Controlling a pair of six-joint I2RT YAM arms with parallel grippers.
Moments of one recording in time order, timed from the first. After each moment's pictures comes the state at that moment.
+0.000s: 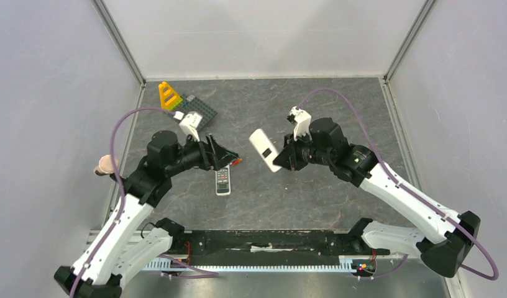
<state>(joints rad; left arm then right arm) -0.46 0.78 0.86 -0.41 0.44 -0.55 0.76 1.10 1.06 -0.49 -0.26 0.37</state>
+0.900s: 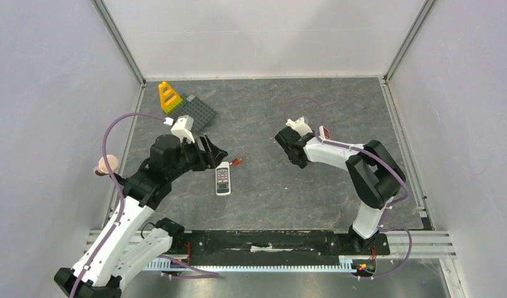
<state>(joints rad) -0.46 0.74 0.83 -0.53 0.11 -0.56 0.66 1.80 1.08 -0.61 1.01 0.19</state>
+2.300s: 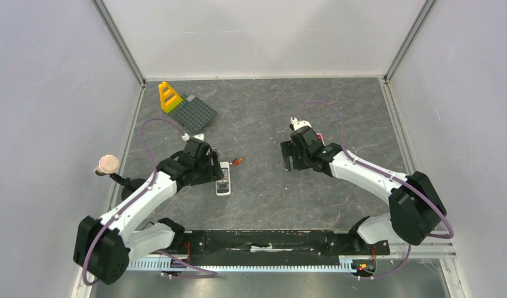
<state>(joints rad) -0.48 1.04 0.70 -0.64 -0.09 -0.62 0.66 1.42 0.91 -0.40 0.20 0.38</state>
